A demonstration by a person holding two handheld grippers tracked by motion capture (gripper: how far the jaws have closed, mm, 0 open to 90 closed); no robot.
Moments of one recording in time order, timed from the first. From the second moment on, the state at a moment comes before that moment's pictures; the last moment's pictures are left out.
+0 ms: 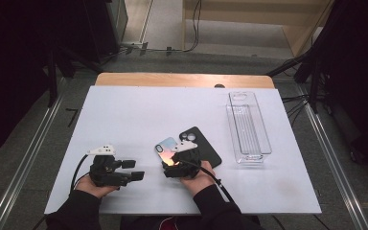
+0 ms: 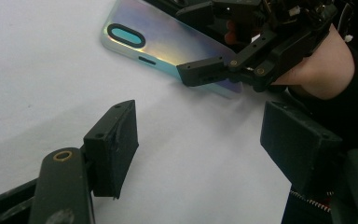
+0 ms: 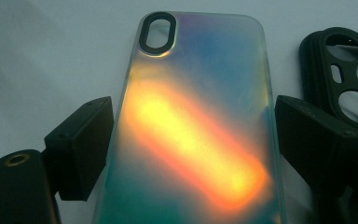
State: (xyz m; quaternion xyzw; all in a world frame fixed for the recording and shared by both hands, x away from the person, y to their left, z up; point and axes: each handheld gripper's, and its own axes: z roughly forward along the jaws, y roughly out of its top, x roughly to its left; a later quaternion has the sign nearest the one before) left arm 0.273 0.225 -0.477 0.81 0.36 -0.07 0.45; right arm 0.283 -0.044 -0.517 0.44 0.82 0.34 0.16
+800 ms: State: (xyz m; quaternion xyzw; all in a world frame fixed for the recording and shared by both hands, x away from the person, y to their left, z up) left arm 0.276 0.214 -0.472 0.82 0.38 -0.07 0.43; right arm 0.290 -0.097 -0.464 0.44 0.80 0.39 0.11
